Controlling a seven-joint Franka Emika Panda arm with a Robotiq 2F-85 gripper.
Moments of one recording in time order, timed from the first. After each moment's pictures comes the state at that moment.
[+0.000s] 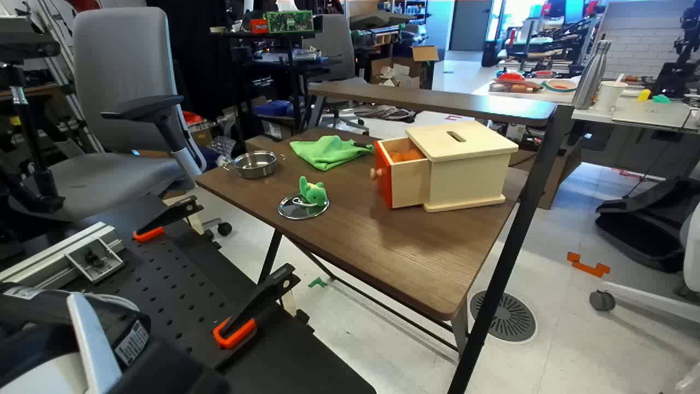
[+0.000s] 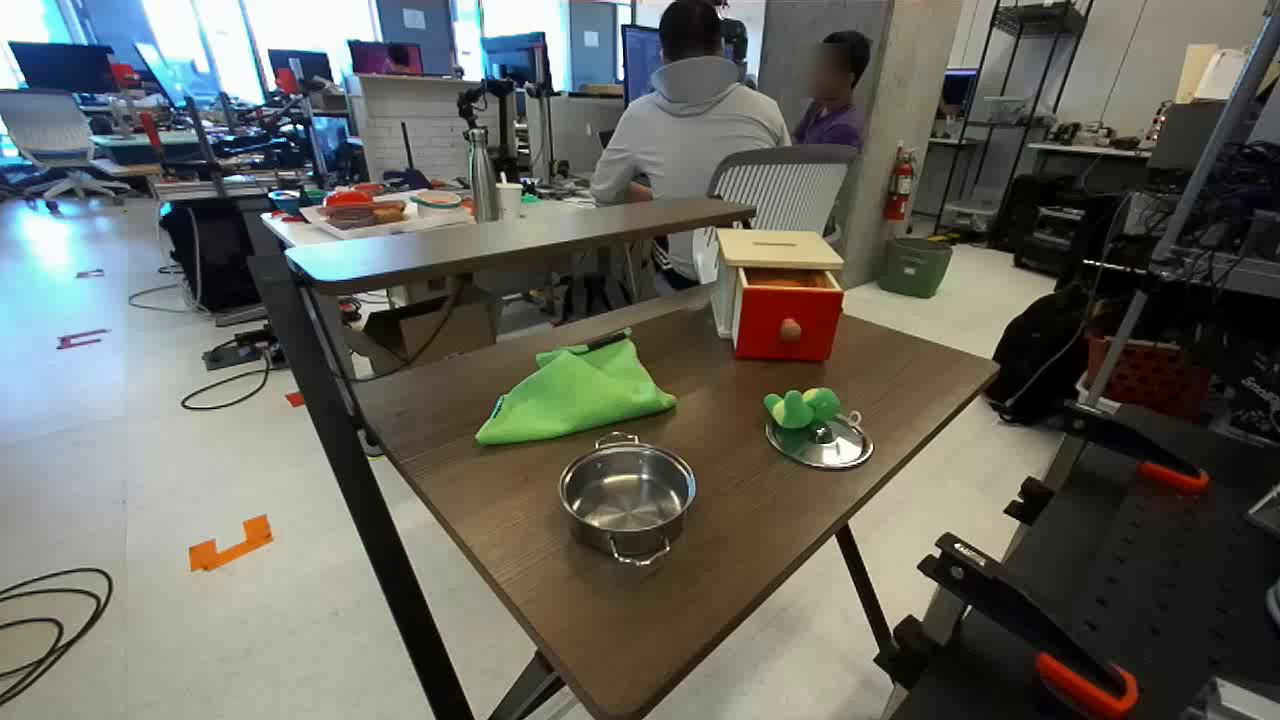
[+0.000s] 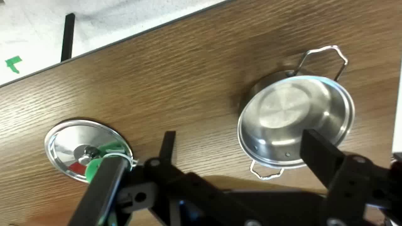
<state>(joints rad) 0.00 -0.70 -0.08 -2.50 -0.11 1.84 -0.24</state>
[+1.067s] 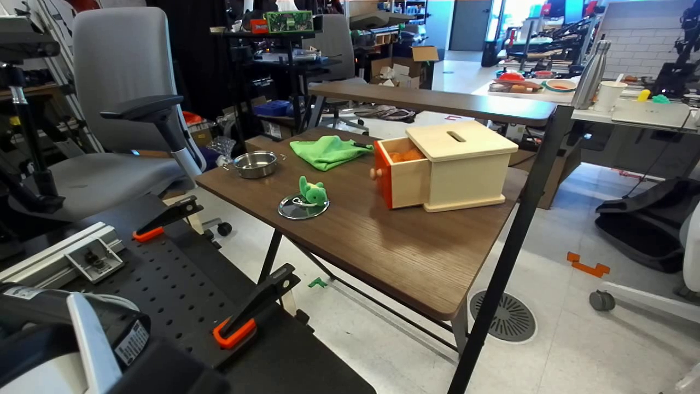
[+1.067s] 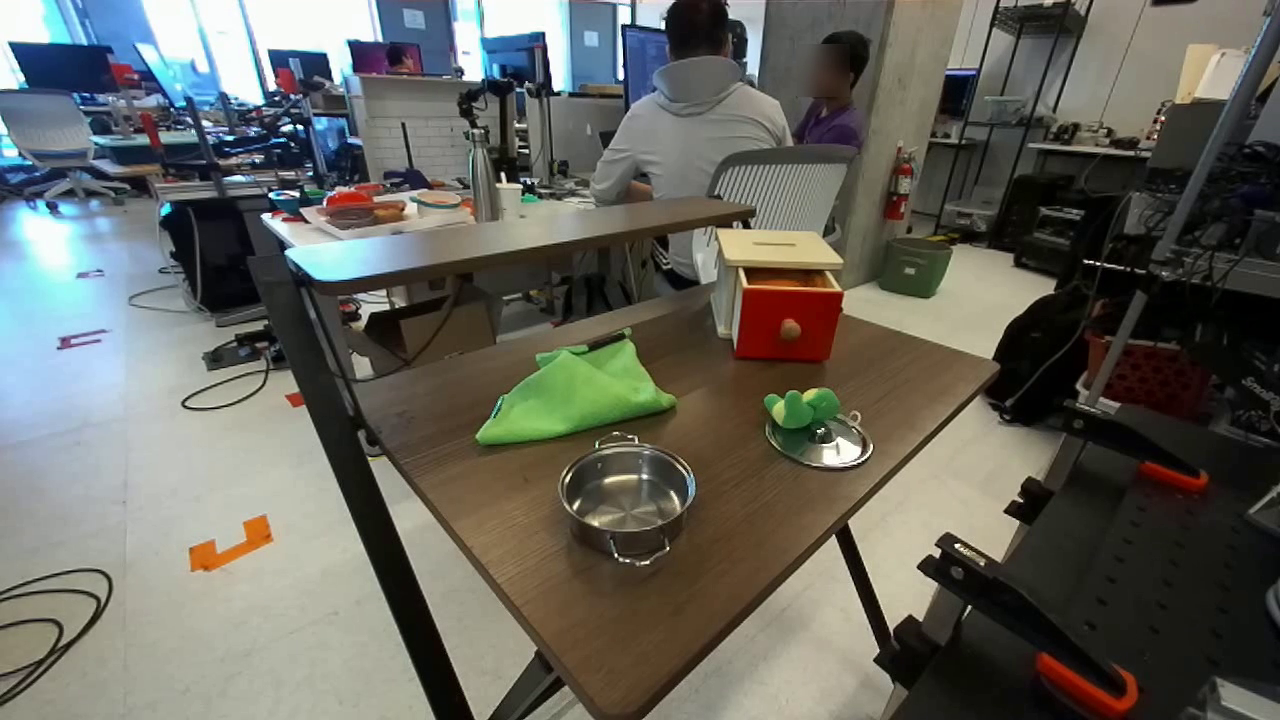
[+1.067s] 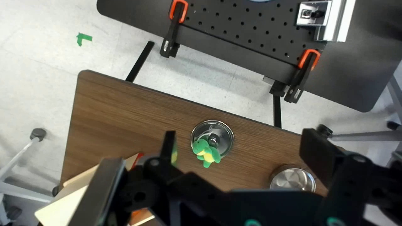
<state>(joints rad) 0.07 -0.51 -0.04 -2.54 -0.11 1.99 -0.32</state>
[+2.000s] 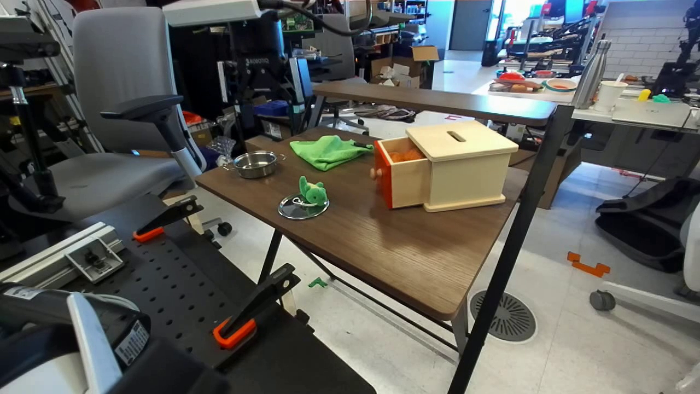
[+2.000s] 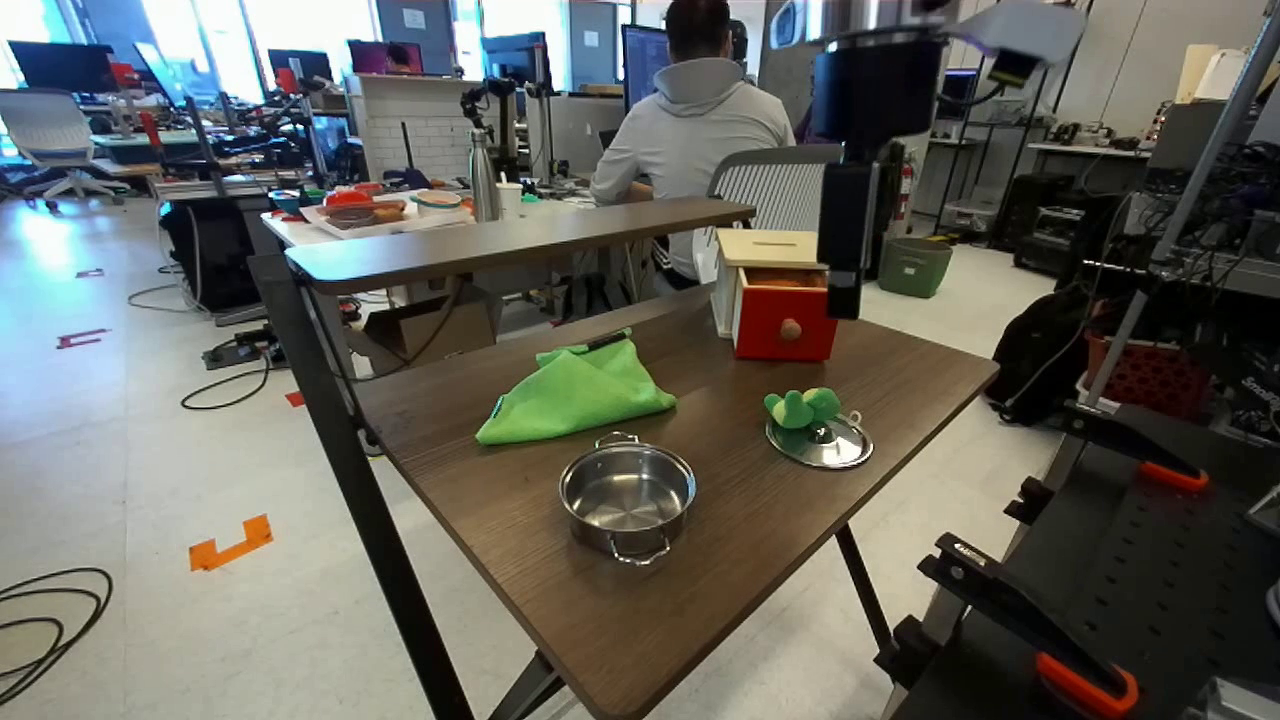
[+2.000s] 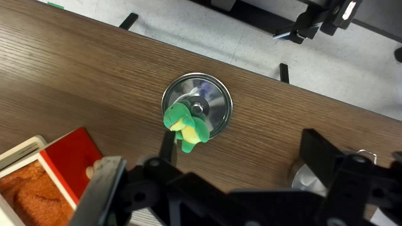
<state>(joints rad) 0.09 0.19 0.07 -2.32 -0.14 2.41 -0.14</state>
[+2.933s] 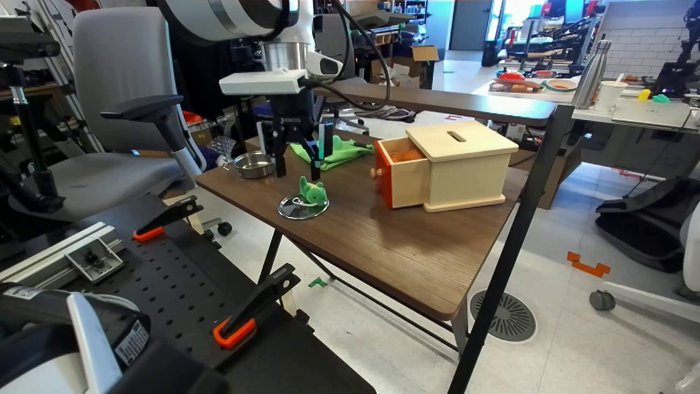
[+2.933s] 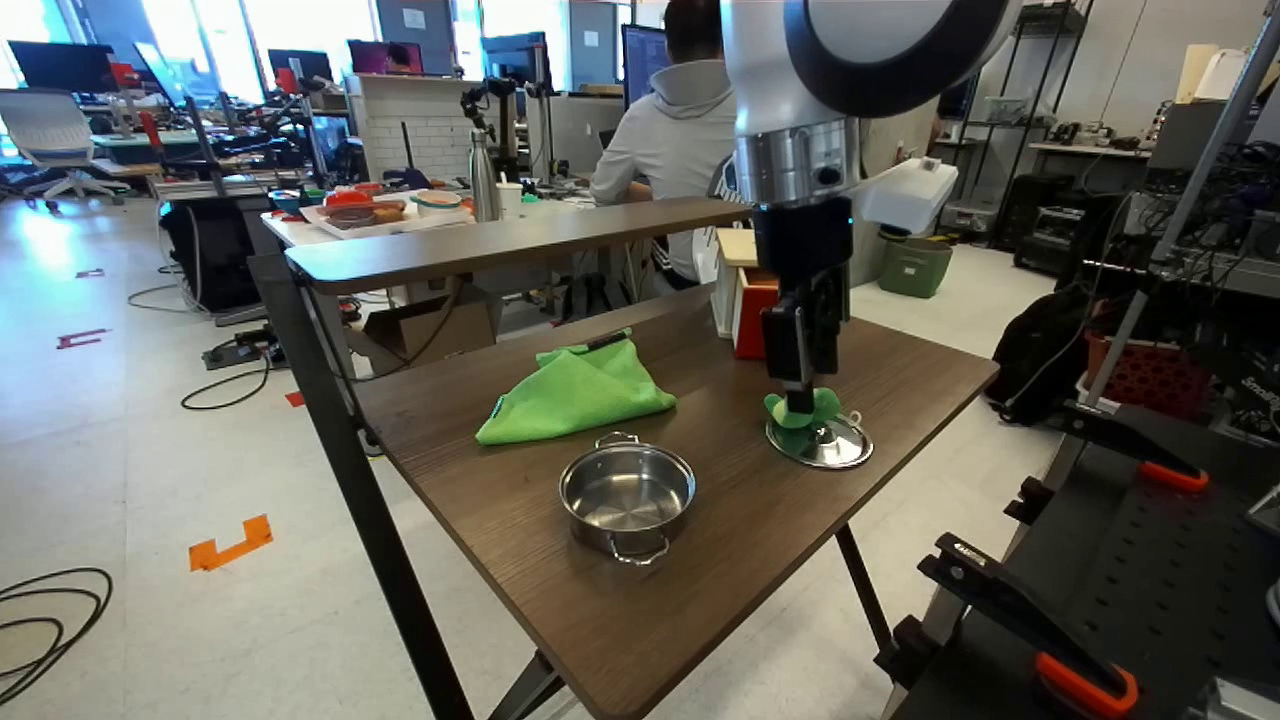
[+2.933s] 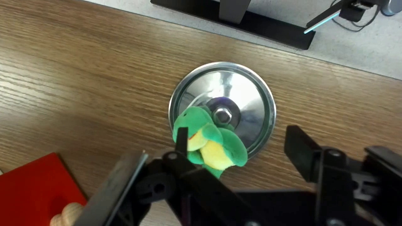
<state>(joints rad) 0.11 0.51 0.03 -2.11 -0.22 2.42 -0.04</state>
